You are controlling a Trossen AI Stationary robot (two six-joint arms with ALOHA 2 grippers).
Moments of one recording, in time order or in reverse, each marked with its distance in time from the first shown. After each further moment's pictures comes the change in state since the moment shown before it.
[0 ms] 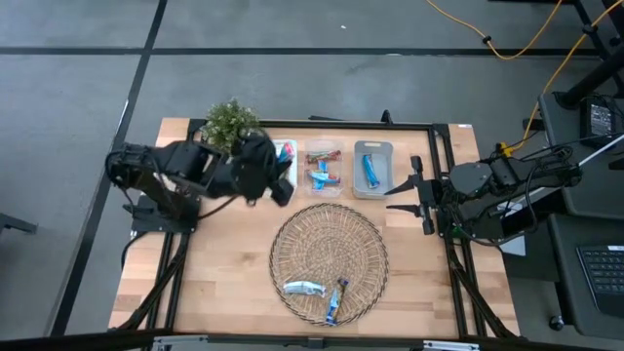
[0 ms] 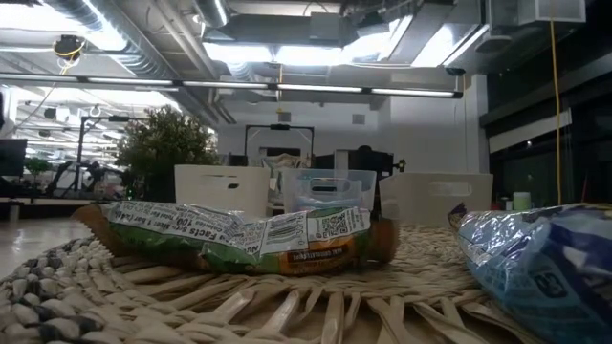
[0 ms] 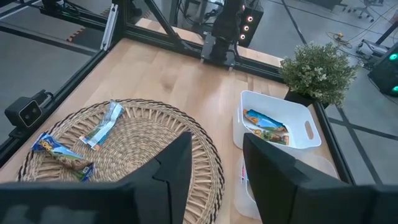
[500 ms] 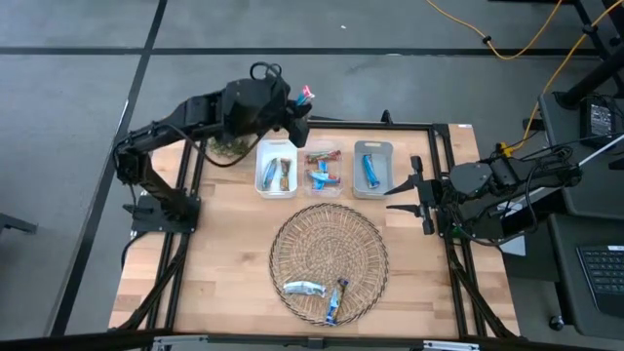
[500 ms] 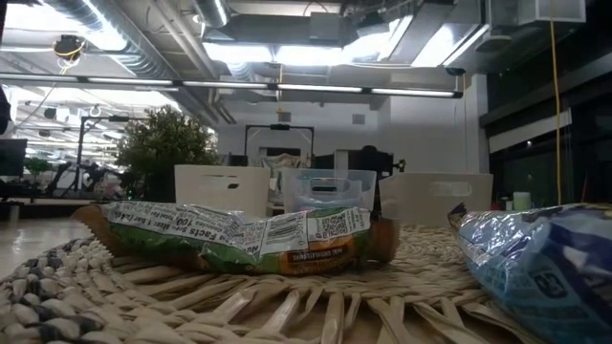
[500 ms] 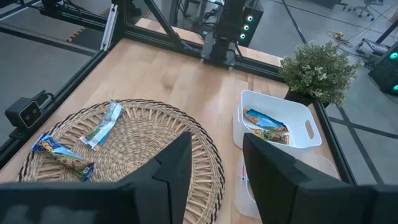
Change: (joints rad) left arm 0.416 0.000 0.000 0.402 0.321 0.427; right arm 0.000 0.000 0.000 0.000 -0.001 0.005
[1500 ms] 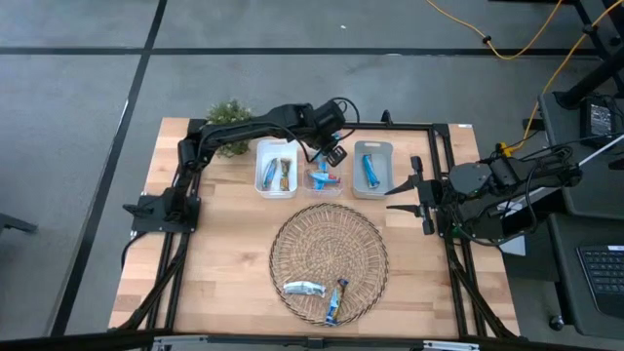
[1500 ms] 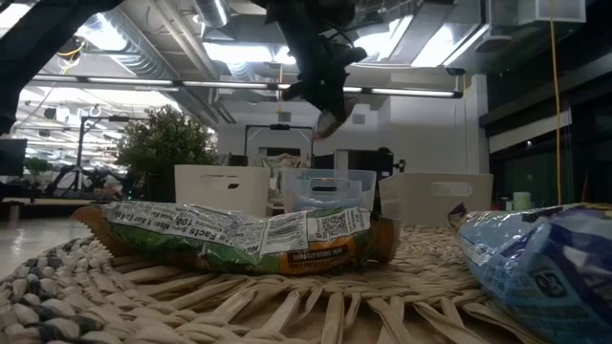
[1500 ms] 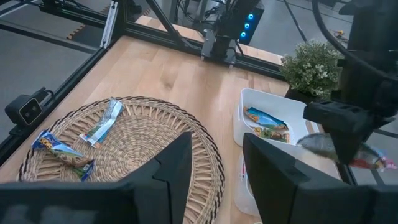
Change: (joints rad) left arm 0.180 0.486 0.000 -0.098 0.338 0.056; right arm 0.000 0.000 0.000 -0.009 0.000 -0.003
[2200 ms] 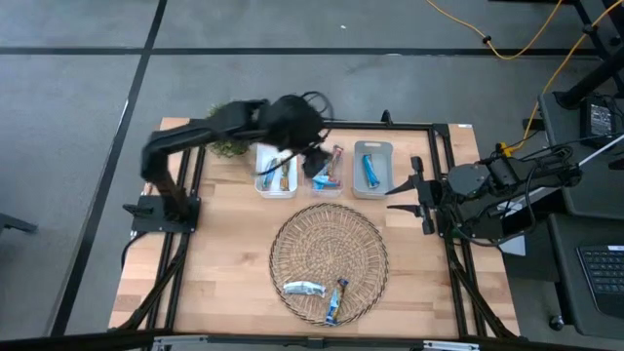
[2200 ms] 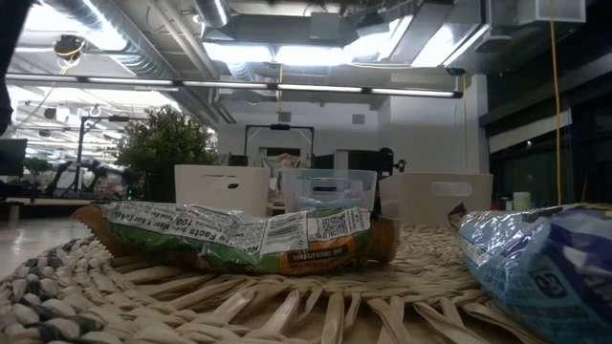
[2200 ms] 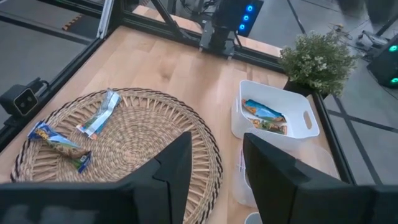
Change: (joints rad) left arm -0.174 -0.313 0.050 -0.074 0.046 0.067; right arm 0.000 0.000 0.000 -0.032 0.013 0.000
